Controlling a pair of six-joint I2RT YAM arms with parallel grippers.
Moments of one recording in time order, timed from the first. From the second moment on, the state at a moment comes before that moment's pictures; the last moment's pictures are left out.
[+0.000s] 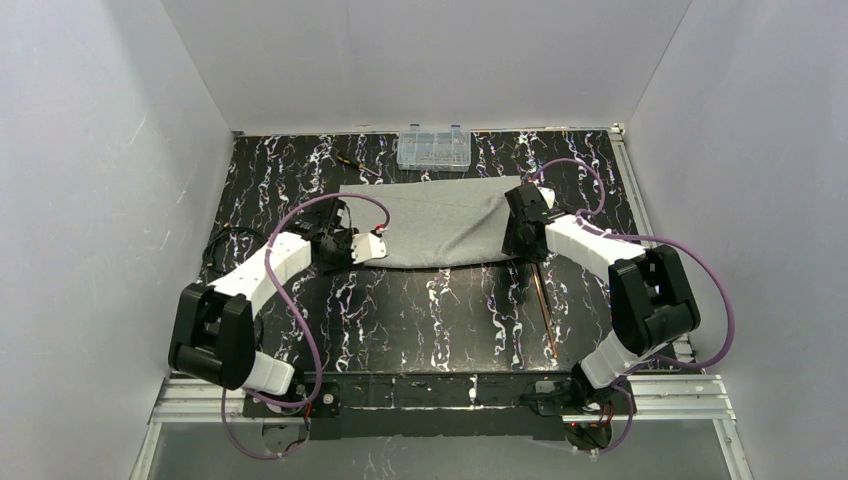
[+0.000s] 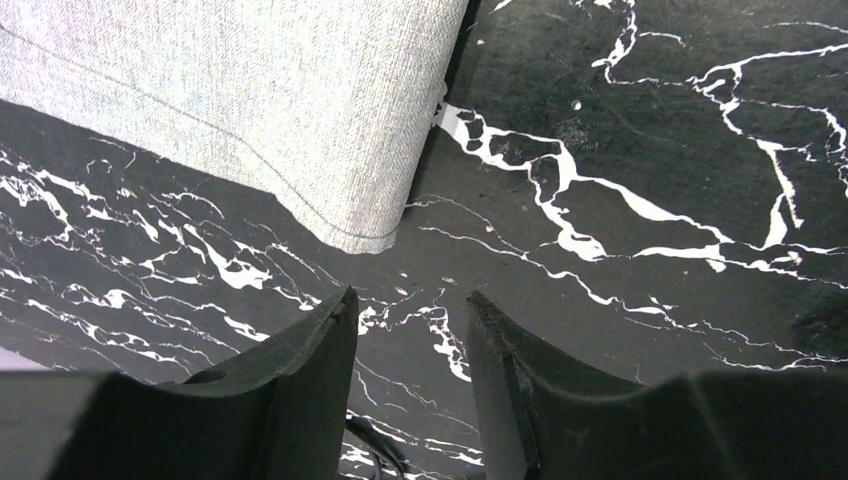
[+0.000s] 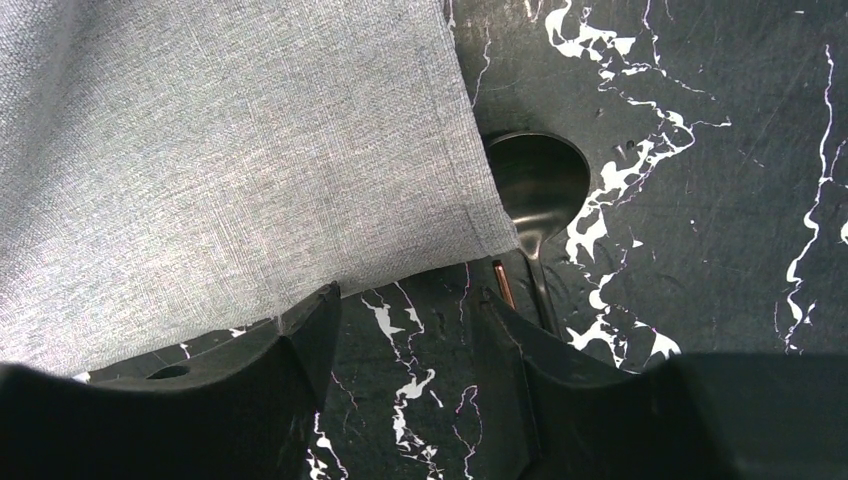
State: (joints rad) left arm -0.32 1.43 0.91 -0.67 0.06 1.10; right arm 0.43 1.60 1.00 -0.52 0.27 0.57
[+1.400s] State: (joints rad) left arm -0.34 1.37 0.80 -0.67 0.06 1.25; right arm 0.50 1.36 0.75 -0.49 0.24 0.64
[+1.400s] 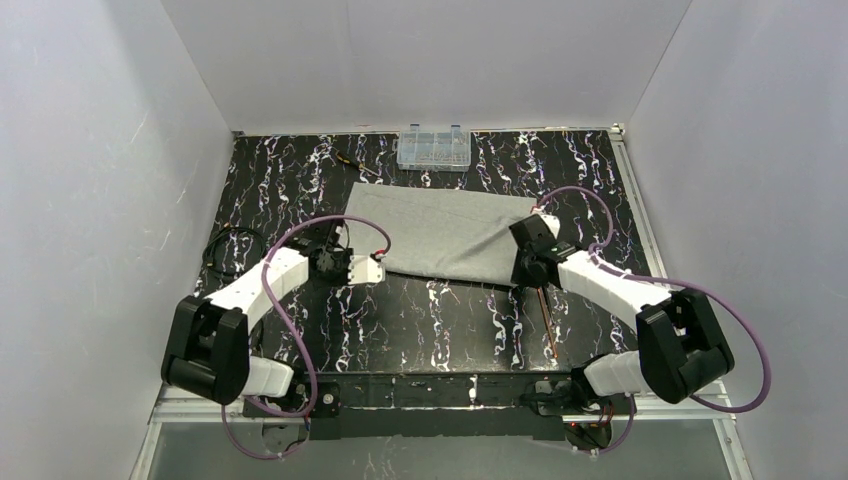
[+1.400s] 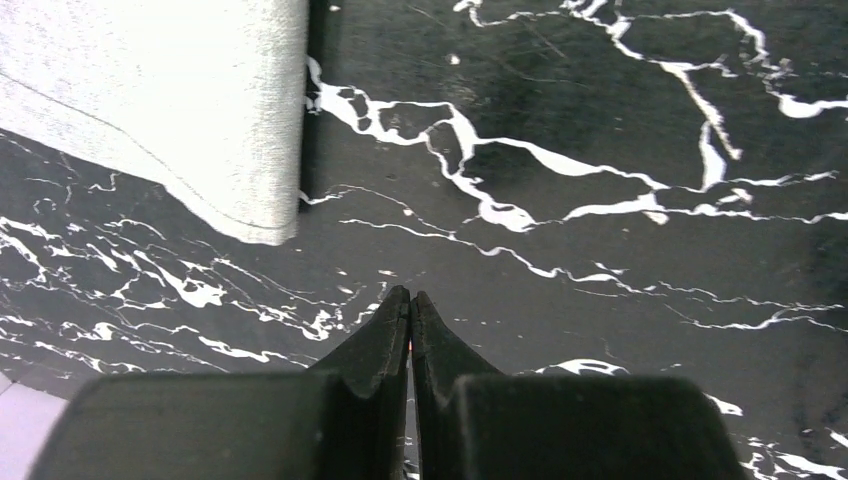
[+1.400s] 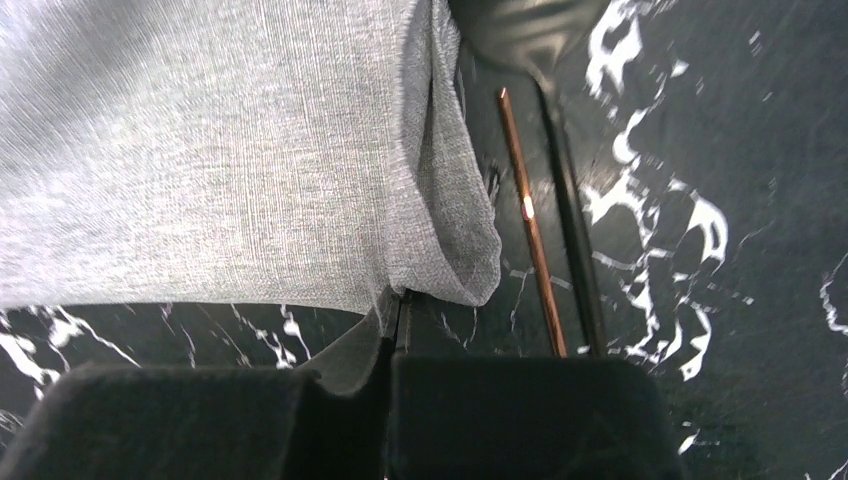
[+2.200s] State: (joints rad) left arm -0.34 1.59 0.92 -0.54 0.07 1.31; right arm 0.54 1.35 0.76 -0.54 0.23 0.67
